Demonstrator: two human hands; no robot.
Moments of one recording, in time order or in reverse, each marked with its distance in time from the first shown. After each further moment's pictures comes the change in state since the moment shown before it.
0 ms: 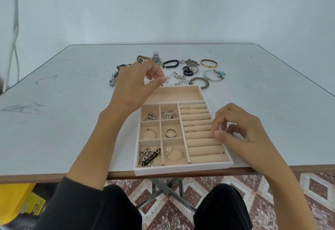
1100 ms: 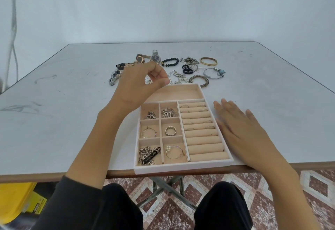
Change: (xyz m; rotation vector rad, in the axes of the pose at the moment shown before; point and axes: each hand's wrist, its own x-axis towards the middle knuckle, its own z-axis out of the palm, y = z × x) left_hand -0.001 0.008 -0.002 -0.094 -0.088 -0.029; right_hand 0.006 0.014 0.000 -0.838 -0.236 0.333
